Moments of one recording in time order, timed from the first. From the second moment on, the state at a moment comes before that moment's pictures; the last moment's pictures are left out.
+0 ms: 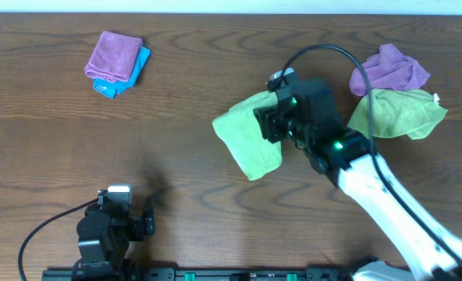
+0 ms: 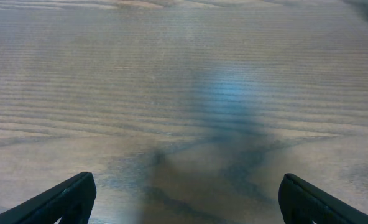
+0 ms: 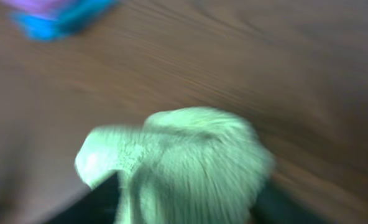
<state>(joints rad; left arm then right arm) 0.07 0.01 0.19 -0.84 0.07 0.06 0.46 1.43 1.03 -0.34 -0.04 0.15</state>
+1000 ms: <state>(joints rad) 0.07 0.01 0.19 -0.84 0.07 0.06 0.56 1.70 1.03 -0.69 -0.33 0.03</state>
